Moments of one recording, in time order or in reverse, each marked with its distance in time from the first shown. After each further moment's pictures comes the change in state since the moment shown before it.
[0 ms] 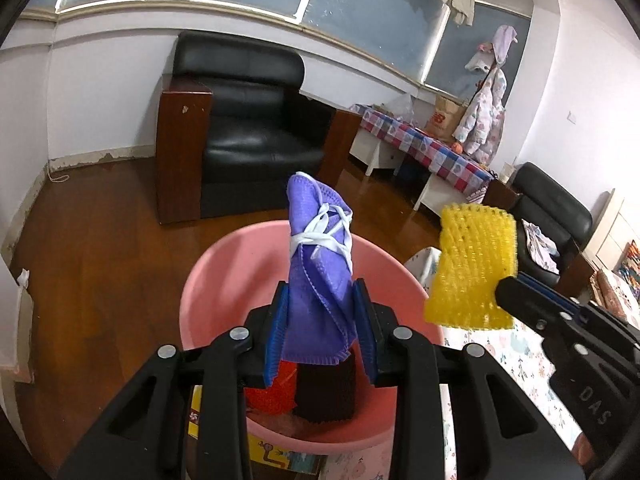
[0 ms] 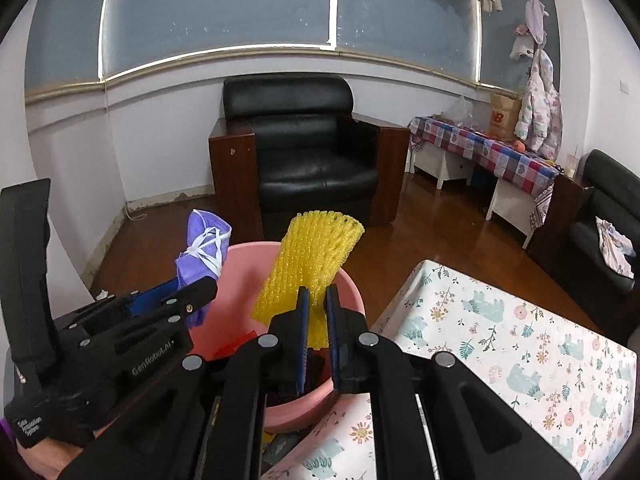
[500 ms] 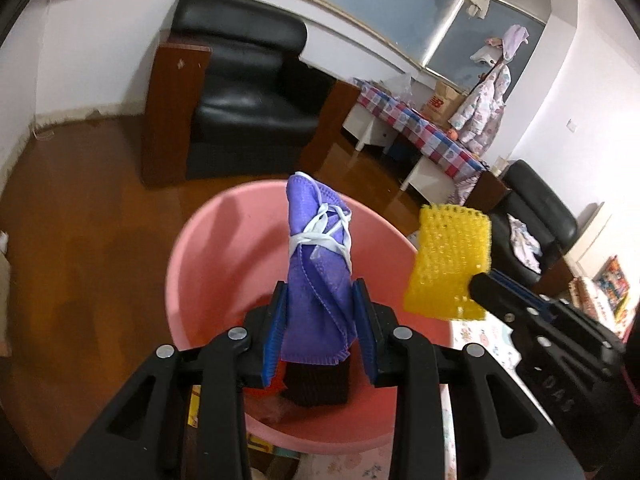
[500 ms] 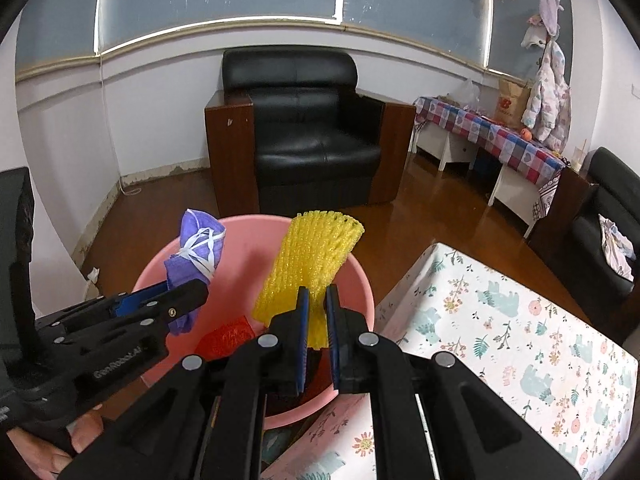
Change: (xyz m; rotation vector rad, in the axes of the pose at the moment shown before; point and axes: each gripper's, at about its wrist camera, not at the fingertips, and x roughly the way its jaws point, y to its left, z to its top) left arm 0.028 0.029 -0.003 -0.100 0.126 -0.095; right arm 0.046 0.003 -0.003 -0.039 0.086 -0.007
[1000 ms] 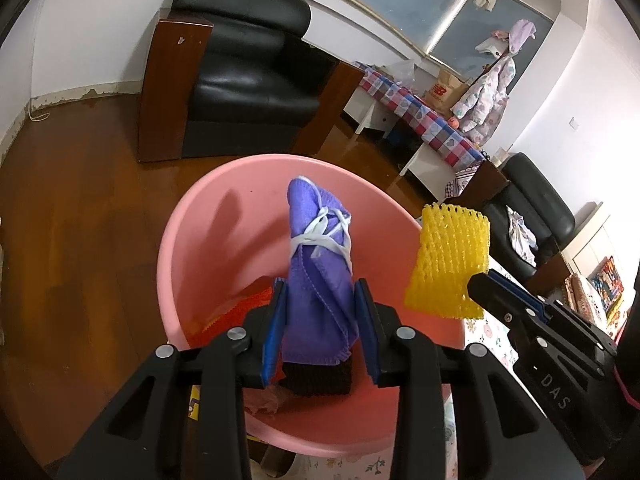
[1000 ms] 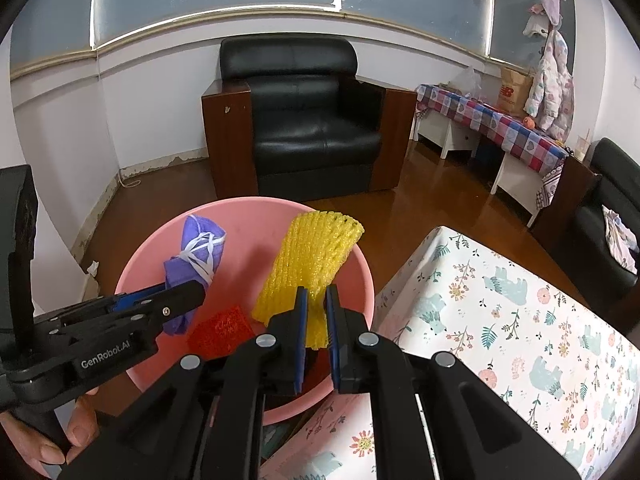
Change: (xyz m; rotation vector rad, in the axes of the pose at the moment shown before) left arm 0.016 0.012 -0.001 -0.018 0.051 -0.001; right arm 0.017 -0.005 -0.009 0.011 0.033 0.011
